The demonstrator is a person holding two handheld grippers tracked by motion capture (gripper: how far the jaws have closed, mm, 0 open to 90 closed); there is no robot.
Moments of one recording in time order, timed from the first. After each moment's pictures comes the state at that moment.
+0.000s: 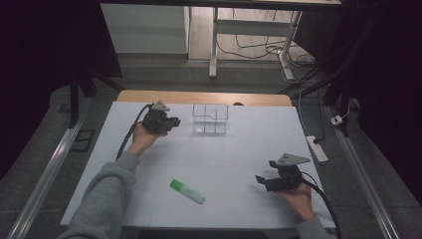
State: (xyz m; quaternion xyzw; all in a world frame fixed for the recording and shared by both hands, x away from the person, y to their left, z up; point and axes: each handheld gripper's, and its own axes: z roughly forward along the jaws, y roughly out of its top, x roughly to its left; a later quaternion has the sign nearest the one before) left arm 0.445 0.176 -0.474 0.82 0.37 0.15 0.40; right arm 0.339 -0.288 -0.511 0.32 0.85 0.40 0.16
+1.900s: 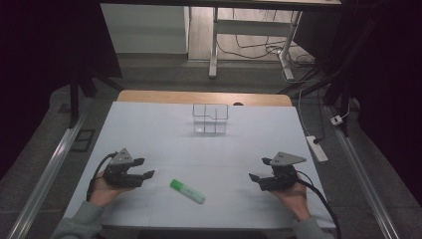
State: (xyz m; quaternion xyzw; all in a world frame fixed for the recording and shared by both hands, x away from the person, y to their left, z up) left arm 0.287 0.235 -0.510 0.83 0.38 0.14 0.40; right arm 0.330 -0.265 -0.491 0.28 0.85 0.42 0.17
